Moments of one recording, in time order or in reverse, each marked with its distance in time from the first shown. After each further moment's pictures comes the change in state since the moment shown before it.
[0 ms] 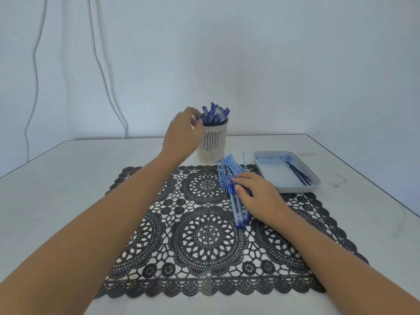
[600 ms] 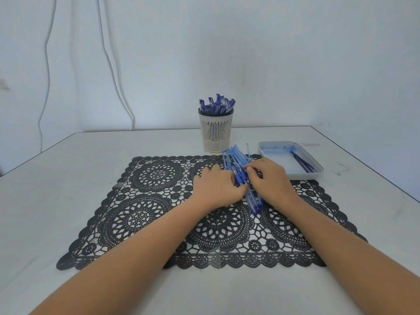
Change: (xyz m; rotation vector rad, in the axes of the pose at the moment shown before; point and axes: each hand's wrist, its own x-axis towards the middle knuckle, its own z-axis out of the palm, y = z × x) left_hand -0.109 0.031 0.027 0.416 -0.635 -0.142; right_hand -0.002 -0.001 -0.002 0.012 0.153 0.085
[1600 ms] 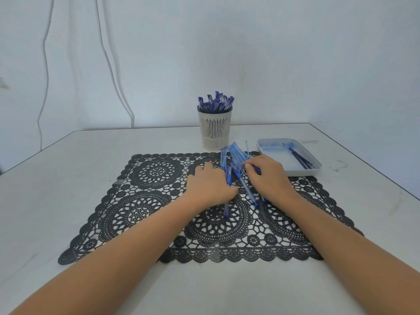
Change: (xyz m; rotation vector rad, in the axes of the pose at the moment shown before) left_hand -0.009 -0.005 -0.007 0.088 -0.042 -0.038; right_hand -0.002 -0.003 -0.002 0.013 -0.017 0.002
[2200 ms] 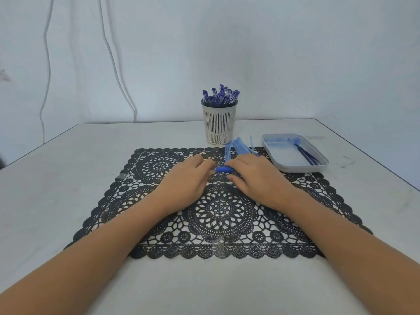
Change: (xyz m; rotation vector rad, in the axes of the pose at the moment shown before) left_hand -0.007 -0.068 0.008 0.059 0.431 0.507; right_hand -0.005 -0.021 0.004 -0.343 -0.141 -0.508
